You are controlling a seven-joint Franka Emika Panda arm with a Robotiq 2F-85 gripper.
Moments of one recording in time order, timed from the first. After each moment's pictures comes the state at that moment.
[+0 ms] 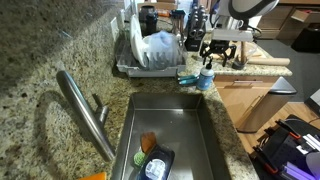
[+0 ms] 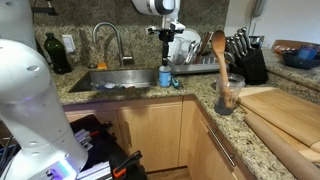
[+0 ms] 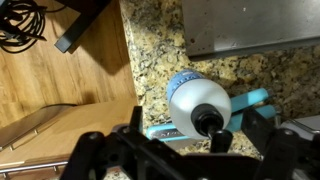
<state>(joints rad) 0.06 0.14 0.06 -2.02 0.08 2.10 0.83</state>
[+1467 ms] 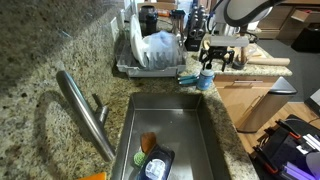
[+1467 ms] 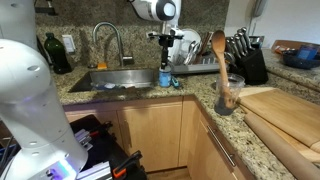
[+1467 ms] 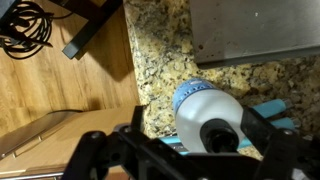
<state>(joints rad) 0.07 0.19 0.06 -2.02 0.08 2.09 0.83</state>
